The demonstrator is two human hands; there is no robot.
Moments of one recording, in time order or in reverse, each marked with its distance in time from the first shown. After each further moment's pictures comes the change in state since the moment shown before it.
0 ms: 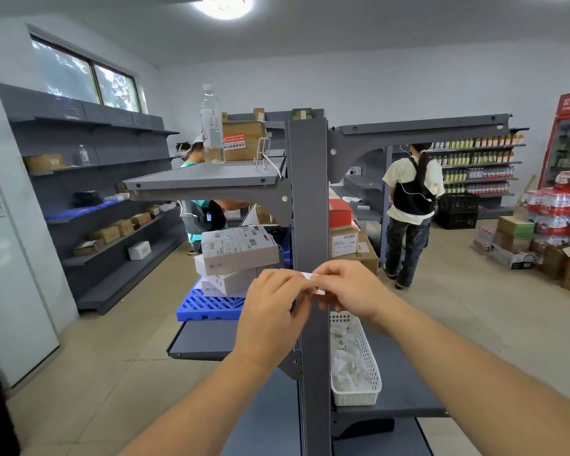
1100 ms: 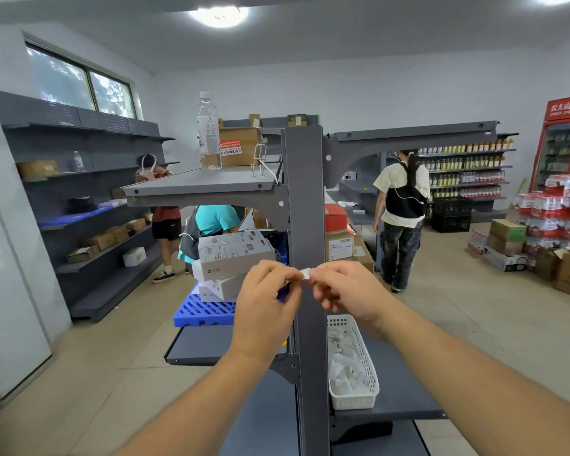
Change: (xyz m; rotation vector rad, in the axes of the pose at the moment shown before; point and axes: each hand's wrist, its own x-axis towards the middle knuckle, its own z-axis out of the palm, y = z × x) left_hand 0.015 0.011 -0.014 -0.142 0.077 -0.204; right_hand -0.020 -0.020 0.003 0.201 -0.031 -0.042
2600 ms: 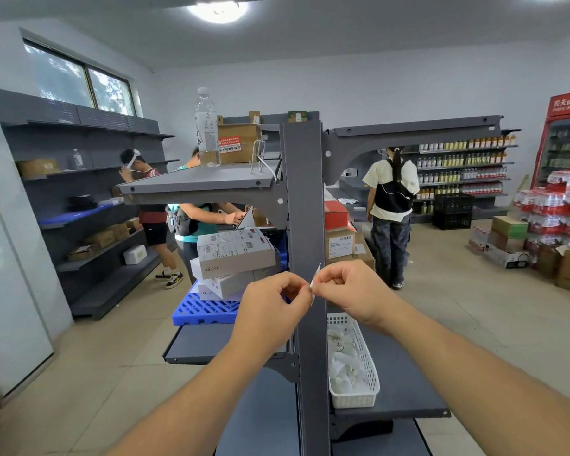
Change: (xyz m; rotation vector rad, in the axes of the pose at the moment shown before) left_hand 0.005 0.005 0.000 -0.105 -0.288 -0.271; right_hand 0.006 0.014 -0.016 -0.333 -0.001 -0.141
